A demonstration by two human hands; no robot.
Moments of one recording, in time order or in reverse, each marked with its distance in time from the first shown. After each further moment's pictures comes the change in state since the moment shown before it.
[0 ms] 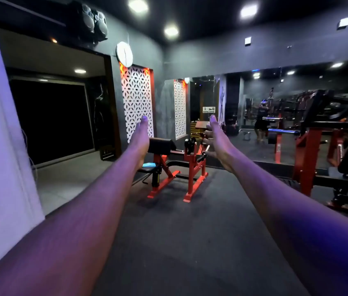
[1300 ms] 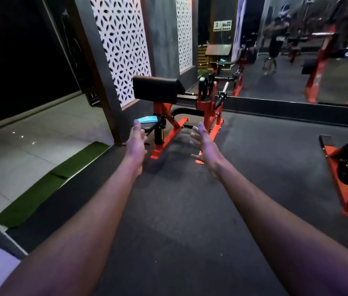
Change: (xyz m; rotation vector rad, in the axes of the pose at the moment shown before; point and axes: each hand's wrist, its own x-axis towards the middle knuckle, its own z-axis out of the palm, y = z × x) left_hand 0.587 -0.438 0.070 -0.083 0.056 -0.337; right_hand 0.601 0.455 0.128 0.206 -0.025 0.339
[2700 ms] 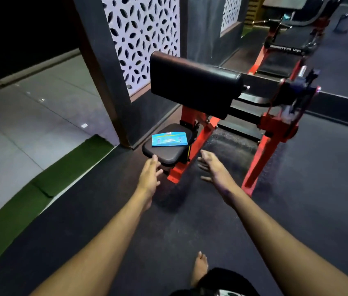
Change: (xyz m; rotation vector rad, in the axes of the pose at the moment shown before) left_hand 0.856 -0.200 0.005 0.036 0.052 -0.385; right_hand 0.876 0.161 0.103 -0.109 -0.104 0.270
